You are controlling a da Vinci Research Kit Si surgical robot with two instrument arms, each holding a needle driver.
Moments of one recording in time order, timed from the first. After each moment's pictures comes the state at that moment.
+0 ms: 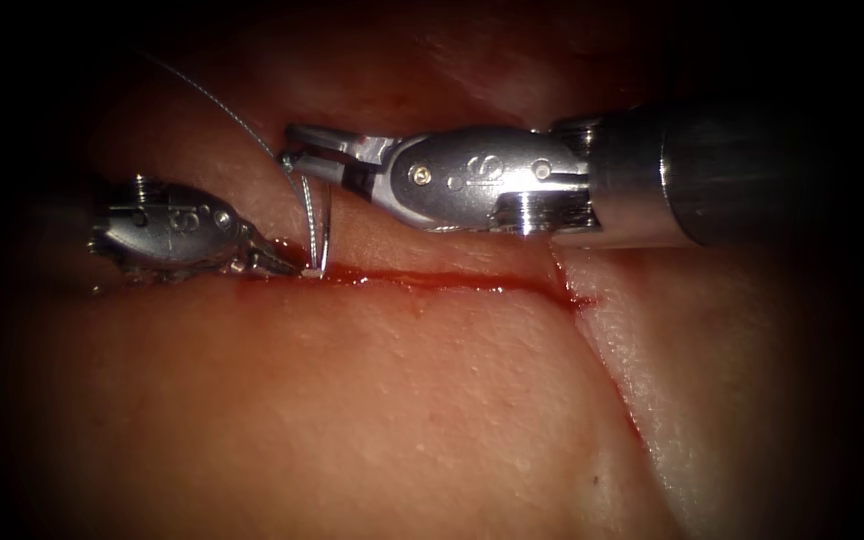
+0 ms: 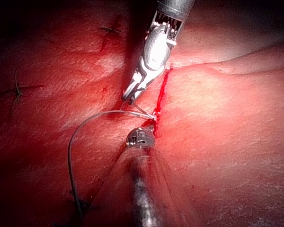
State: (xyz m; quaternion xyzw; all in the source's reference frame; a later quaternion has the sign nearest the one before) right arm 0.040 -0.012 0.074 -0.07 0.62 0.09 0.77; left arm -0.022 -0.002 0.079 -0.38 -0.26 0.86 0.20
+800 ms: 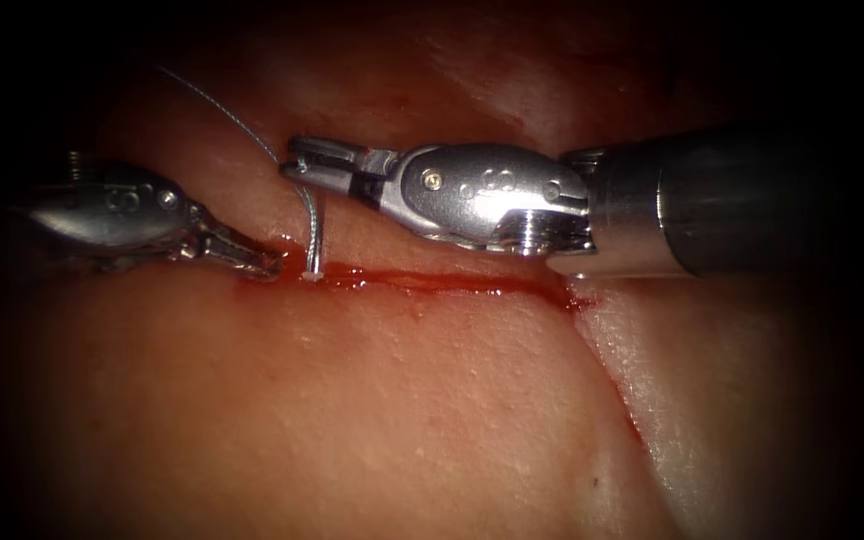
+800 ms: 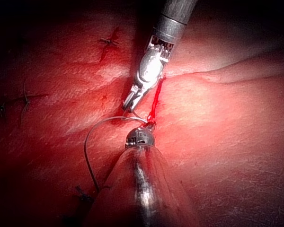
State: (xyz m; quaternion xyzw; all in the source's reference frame) right arm 0.040 -0.012 0.075 0.01 0.65 0.17 0.74; left arm -0.021 -0.001 0.070 -0.38 -0.24 0.87 0.21
